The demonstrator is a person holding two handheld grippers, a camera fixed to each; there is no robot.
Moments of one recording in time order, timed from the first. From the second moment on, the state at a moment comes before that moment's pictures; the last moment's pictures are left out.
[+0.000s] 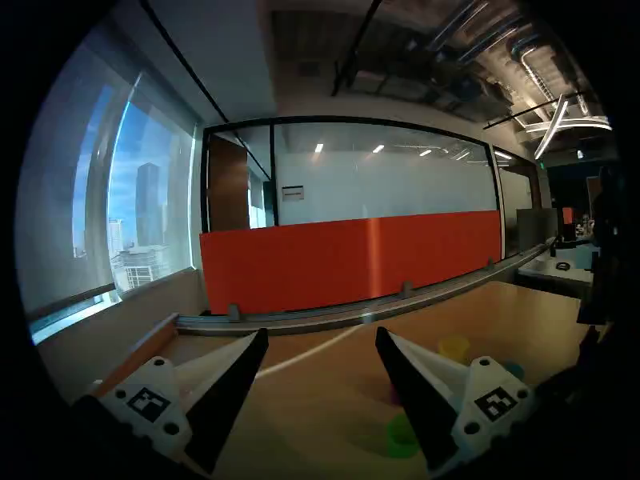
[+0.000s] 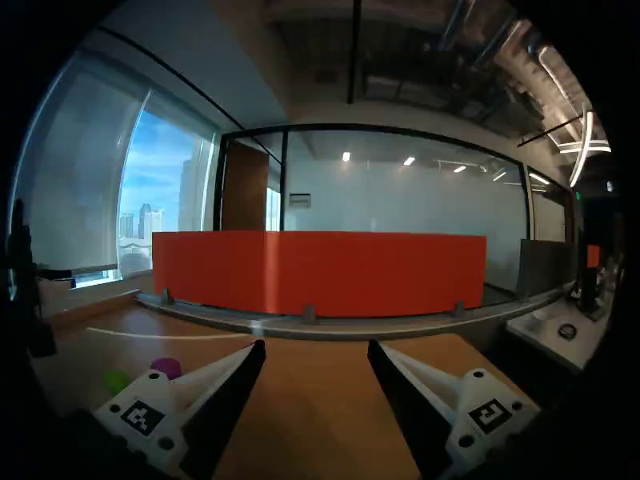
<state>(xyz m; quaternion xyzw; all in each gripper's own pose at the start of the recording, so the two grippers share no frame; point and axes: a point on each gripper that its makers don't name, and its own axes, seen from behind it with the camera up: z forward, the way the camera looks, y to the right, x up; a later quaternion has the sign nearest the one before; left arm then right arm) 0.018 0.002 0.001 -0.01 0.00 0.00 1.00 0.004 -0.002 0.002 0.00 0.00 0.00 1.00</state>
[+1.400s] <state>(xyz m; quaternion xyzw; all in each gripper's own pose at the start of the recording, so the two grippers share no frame) 0.067 0.073 0.001 -0.23 -0.01 -0.05 0.97 0.046 -0.139 -0.014 0.28 -0.01 -0.03 0.96</state>
